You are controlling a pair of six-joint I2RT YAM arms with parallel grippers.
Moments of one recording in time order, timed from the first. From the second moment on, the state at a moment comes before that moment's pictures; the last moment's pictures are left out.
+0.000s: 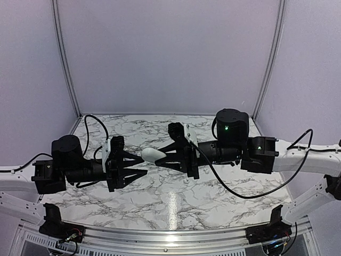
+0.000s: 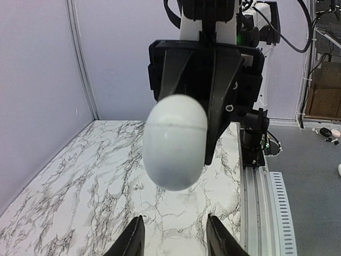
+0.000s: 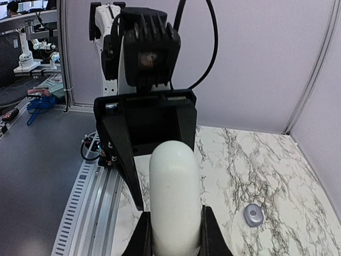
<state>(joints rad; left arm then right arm) -1.13 0.93 0.62 0.20 0.18 0.12 1.12 1.30 1.05 0.03 -0.43 -0.21</state>
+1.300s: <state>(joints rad) -1.13 0.96 0.65 0.26 0.30 0.07 1.12 1.33 1.01 0.12 -0.53 -0.21</state>
